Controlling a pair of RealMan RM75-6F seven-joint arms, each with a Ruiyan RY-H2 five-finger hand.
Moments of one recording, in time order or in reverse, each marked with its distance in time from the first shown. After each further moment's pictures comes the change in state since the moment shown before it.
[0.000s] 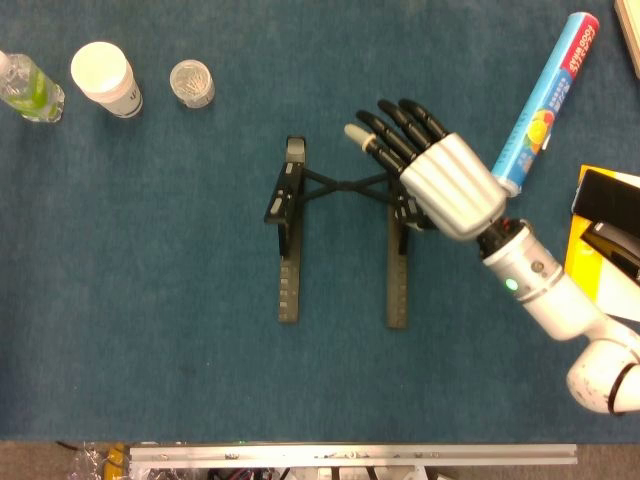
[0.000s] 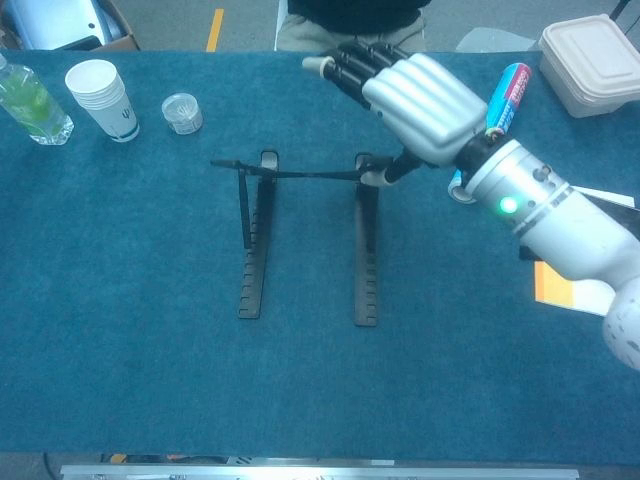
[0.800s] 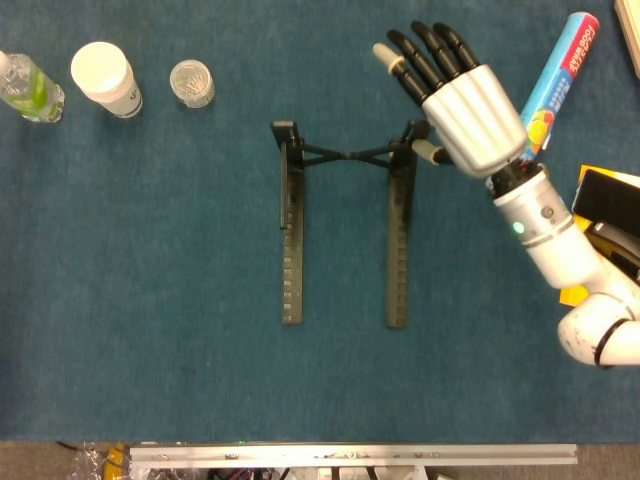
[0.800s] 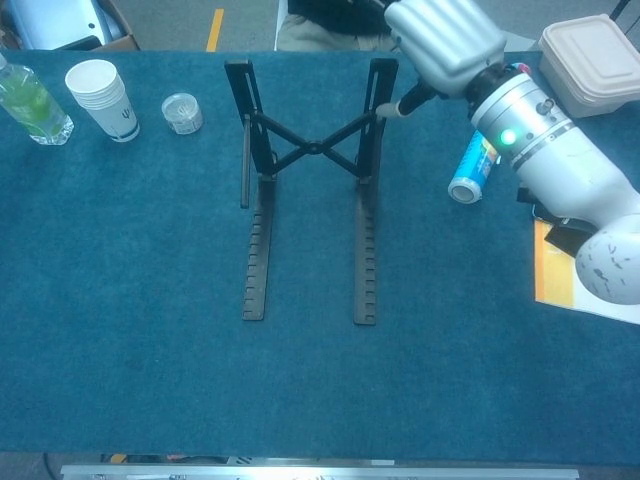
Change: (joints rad) left arm 0.008 -0.005 0.008 0.021 0.005 -0.003 -0.024; right arm 0.093 -0.012 0.078 0.150 0.124 0.021 -0.001
